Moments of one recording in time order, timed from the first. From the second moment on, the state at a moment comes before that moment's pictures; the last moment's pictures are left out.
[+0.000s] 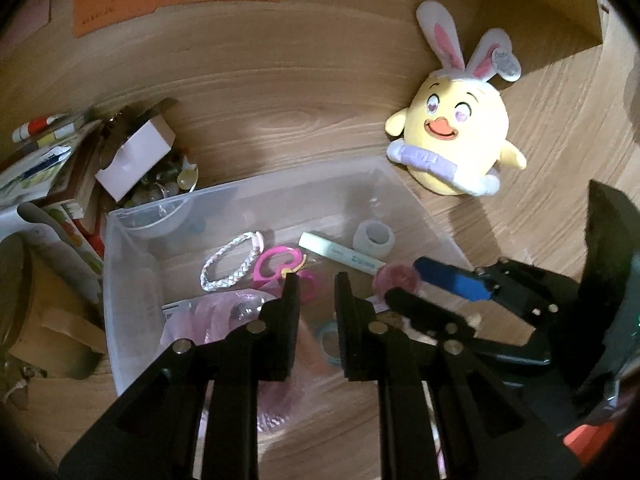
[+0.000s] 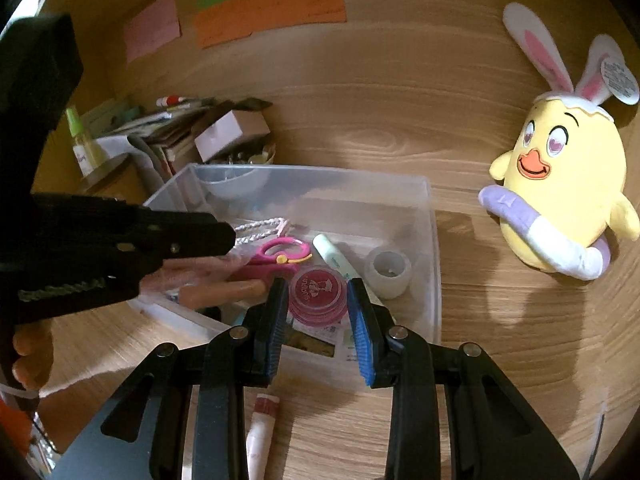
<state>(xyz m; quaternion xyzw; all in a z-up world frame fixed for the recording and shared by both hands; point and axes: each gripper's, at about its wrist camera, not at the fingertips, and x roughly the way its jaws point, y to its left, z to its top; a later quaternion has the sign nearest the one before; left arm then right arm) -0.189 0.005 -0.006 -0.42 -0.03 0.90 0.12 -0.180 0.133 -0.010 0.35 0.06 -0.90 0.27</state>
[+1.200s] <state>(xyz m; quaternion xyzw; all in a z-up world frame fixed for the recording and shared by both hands) -0.130 0.074 -0.084 -0.48 0.02 0.87 0.14 -0.073 0.208 -0.052 0.42 0.03 -0.88 0.24</state>
